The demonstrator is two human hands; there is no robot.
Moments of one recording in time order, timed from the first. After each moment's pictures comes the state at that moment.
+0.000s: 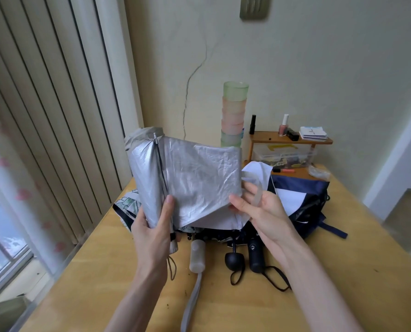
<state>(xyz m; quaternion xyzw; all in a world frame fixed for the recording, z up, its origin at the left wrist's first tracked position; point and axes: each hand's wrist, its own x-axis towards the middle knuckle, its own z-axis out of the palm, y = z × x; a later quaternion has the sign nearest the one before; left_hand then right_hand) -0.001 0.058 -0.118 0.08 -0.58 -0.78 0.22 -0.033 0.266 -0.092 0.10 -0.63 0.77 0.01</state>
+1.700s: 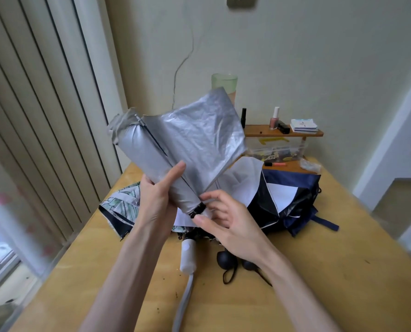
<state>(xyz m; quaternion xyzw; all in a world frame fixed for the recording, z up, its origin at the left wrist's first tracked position) -0.061 0.073 -0.077 -0.04 -0.48 -0.87 0.11 -0.021 0.246 -0.111 0.20 -0.74 0.64 0.00</state>
